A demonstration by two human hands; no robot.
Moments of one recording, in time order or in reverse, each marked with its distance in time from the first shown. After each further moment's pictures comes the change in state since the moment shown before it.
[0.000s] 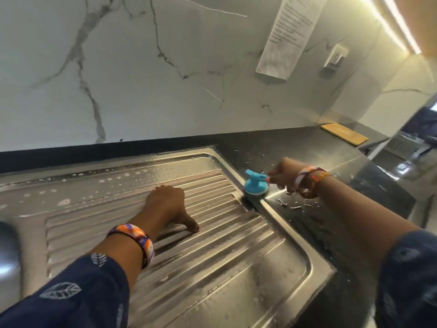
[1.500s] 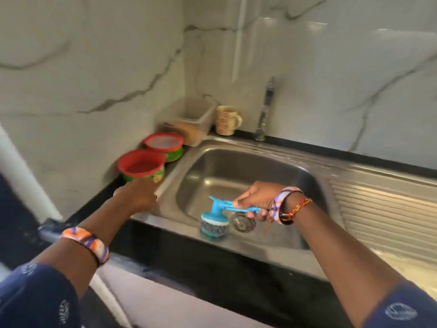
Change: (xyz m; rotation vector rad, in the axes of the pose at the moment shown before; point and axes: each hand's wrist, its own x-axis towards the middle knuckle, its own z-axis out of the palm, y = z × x) left_hand -0.578 -0.308 0.051 -0.055 0.223 -1.040; right_hand -0.375 -0.392 0.200 0.348 -0.856 -0.752
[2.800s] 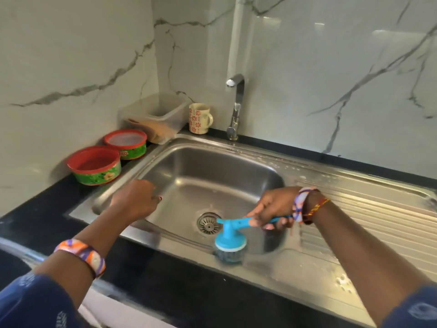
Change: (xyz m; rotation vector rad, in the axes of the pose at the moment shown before) left_hand -0.014 0.127 0.017 -0.077 0.175 -0.009; right_hand -0.036 0.085 -0.125 -0.220 -0.267 0.077
